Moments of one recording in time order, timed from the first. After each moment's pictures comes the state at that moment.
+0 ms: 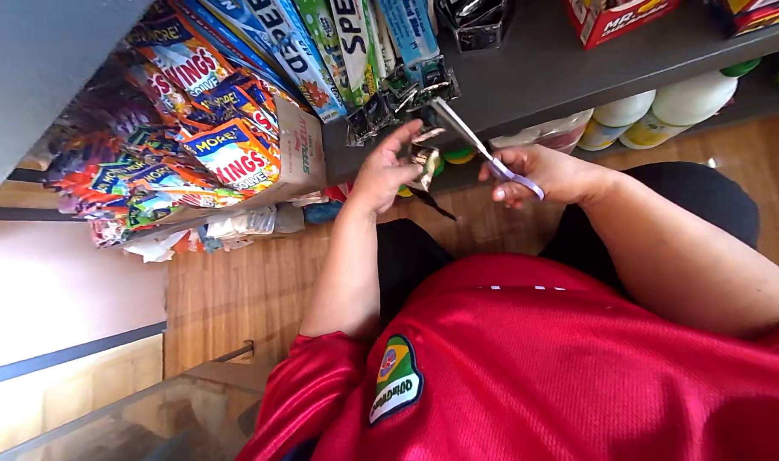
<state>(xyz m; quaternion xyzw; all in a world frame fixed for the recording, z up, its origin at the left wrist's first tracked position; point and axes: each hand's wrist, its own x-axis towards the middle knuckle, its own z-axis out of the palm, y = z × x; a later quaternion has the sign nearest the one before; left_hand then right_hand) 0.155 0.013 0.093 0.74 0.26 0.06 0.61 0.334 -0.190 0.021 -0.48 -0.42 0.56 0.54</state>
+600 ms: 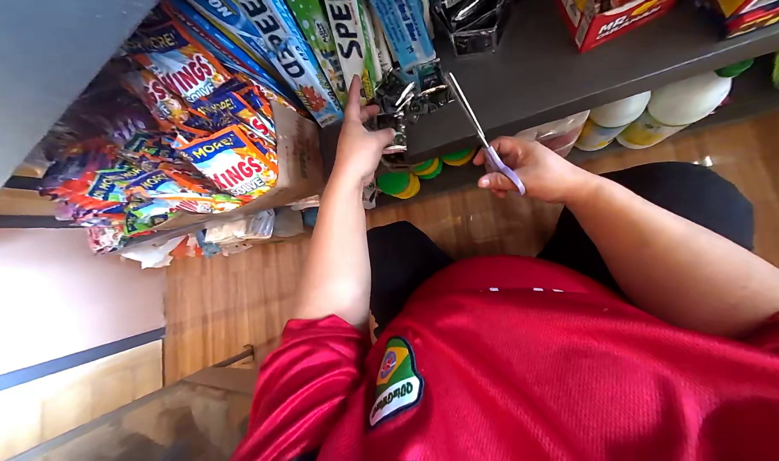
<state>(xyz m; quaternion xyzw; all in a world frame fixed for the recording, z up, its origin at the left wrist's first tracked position) 0.187 0.057 0.101 0.78 0.39 0.11 0.48 0.326 -0.179 0.016 -0.55 -0.38 0.48 0.57</state>
